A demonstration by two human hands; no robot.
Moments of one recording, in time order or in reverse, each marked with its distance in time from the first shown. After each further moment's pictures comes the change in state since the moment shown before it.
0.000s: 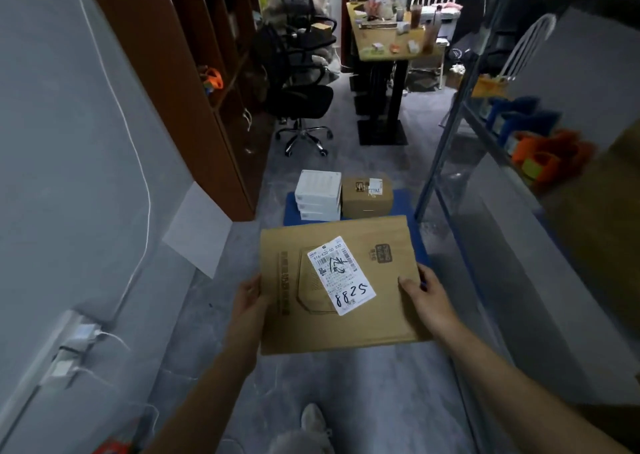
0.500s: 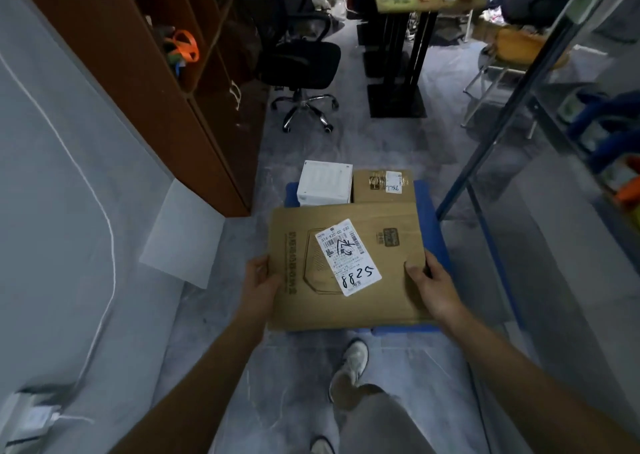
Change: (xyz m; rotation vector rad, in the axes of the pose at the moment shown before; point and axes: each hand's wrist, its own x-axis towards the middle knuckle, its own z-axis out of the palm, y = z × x) left_hand 0.287 0.058 0.061 0.126 -0.026 -0.124; right_hand 0.256 -0.066 0.083 0.001 -0.032 0.133
